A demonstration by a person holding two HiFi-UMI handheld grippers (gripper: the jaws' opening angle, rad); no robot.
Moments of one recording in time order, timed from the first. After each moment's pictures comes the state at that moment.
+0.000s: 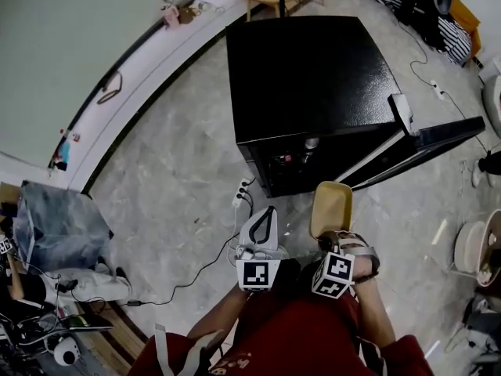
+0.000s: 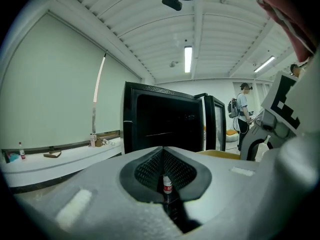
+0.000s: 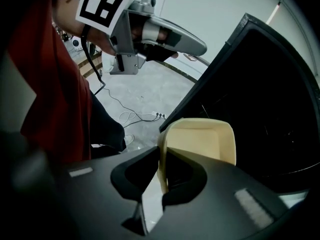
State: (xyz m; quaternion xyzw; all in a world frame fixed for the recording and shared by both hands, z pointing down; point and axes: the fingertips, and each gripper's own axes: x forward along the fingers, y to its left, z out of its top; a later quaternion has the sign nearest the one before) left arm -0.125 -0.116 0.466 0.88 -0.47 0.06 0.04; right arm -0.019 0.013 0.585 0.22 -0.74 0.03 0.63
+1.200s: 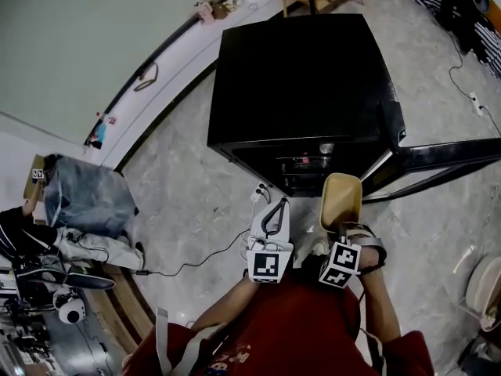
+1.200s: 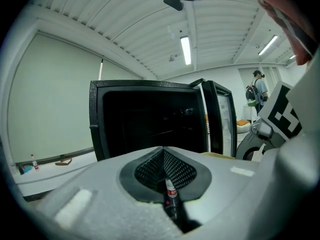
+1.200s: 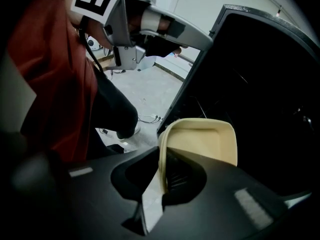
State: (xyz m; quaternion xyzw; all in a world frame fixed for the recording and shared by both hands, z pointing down) left arm -0.030 -0.123 0.475 0.85 -0.51 0.10 -0.01; right arm 0.069 -0.021 0.617 0.17 -0.79 -0.02 0.59
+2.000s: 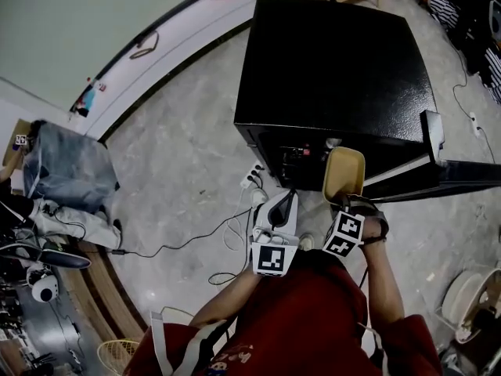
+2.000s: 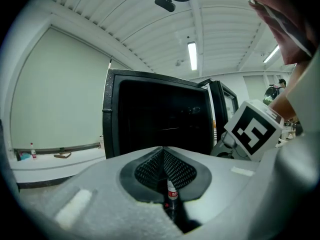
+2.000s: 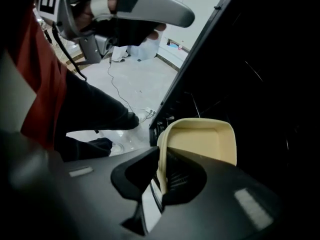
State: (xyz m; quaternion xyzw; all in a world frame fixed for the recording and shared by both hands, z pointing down) left arm -0.059 -0.140 0.495 0.85 -0.53 0.05 0.01; right arm 0.050 -0.103 0.652 0.15 -0.76 -0.05 0.62
